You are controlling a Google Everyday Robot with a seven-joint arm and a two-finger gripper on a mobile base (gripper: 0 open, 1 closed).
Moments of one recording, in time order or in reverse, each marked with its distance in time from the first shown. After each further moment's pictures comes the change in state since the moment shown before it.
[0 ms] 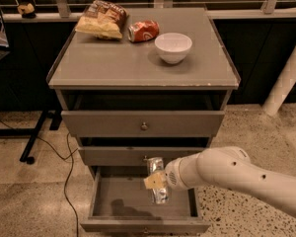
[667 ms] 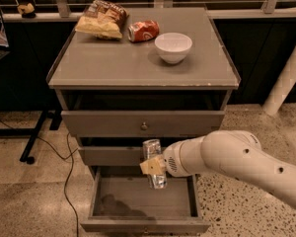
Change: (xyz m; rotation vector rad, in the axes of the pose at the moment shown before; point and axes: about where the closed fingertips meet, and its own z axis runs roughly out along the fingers) arm -0.053 0.034 -0.056 0.007 -0.088 -0.120
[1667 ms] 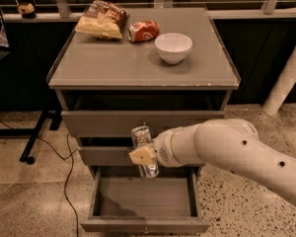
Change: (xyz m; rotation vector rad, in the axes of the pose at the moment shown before) arm -0.044 0.033 -0.018 -0.002 -0.067 -0.122
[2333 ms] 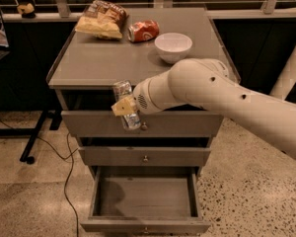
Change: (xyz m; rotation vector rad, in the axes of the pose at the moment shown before) arm -0.141 -0.015 0.018 -0.006 -0.068 -0.101
